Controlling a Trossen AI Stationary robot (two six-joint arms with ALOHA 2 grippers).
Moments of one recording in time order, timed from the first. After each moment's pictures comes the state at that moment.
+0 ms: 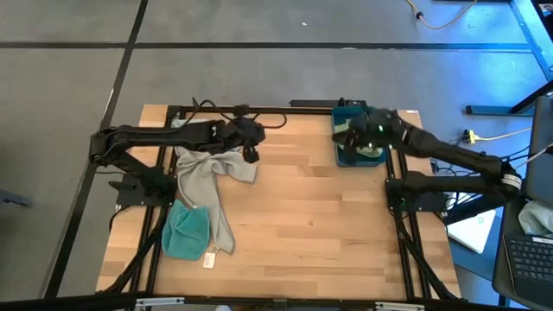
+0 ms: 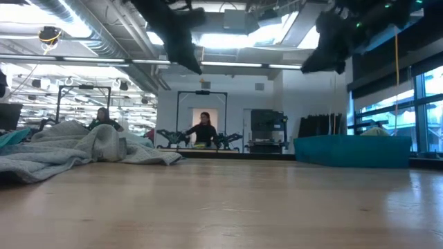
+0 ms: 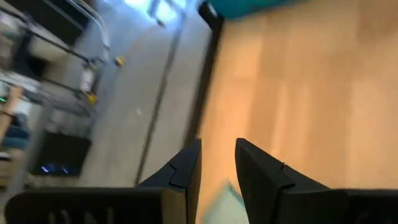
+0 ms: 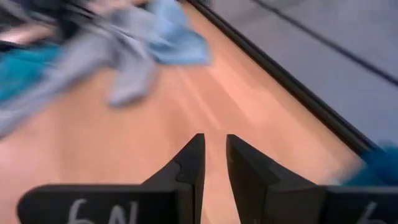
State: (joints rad) left arm 0.21 1.41 1.14 -0.44 -0.53 0.38; right arm -0.46 0.89 0.70 -0.30 -0.11 0.10
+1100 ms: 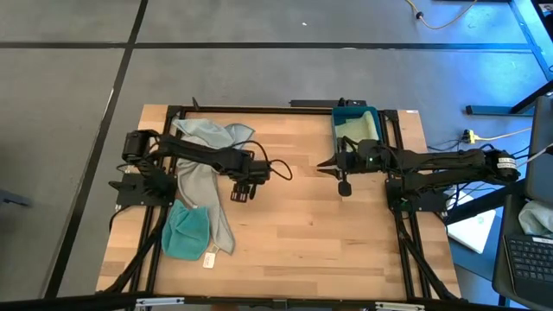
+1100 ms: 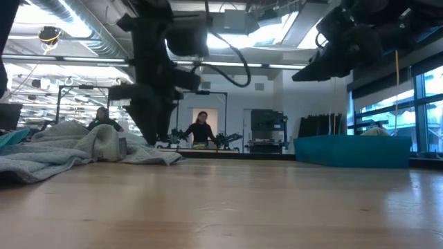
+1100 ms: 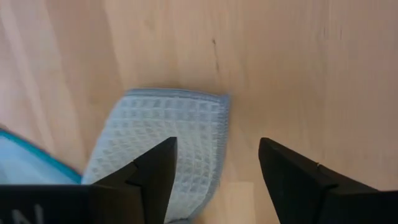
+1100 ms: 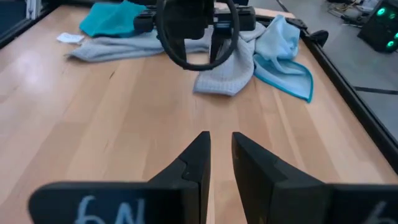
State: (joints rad) left arm 0.04 1.75 1.14 -0.82 -0.20 0.16; right arm -0.17 0.98 0.45 0.13 -0.11 -0.20
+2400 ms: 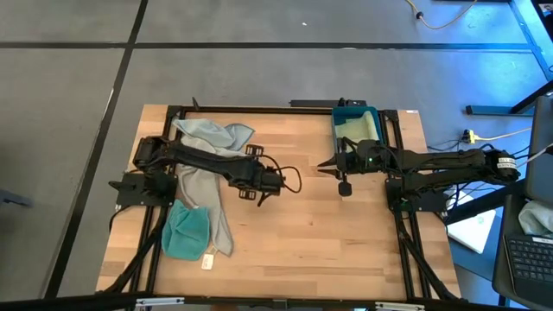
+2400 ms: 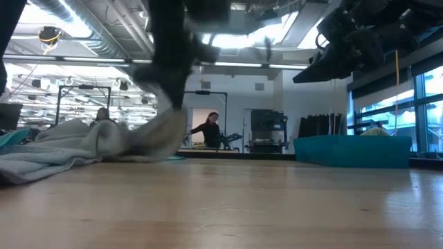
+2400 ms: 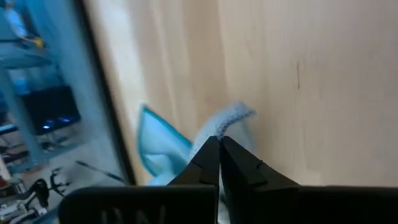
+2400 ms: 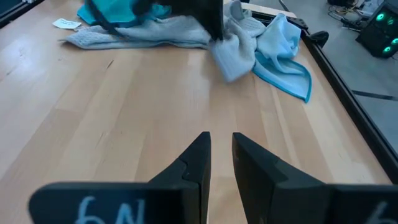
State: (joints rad) left arm -0.09 1.86 1.50 -1.16 -0.62 0.04; right arm -0.17 0.98 0.45 0.11 -0.10 -0.25
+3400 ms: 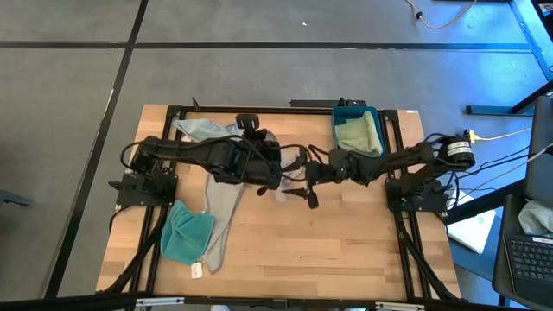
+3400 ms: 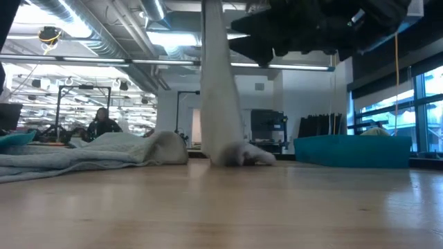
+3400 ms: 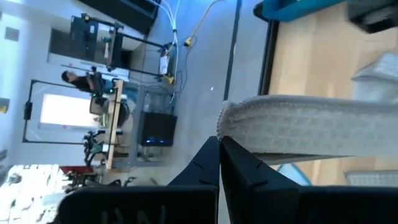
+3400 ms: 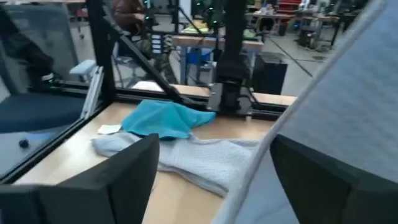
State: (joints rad) left arm -0.18 1.86 2.14 -1.48 -1.09 0.02; right arm -0.01 1.53 0.69 0.75 -0.18 -0.07
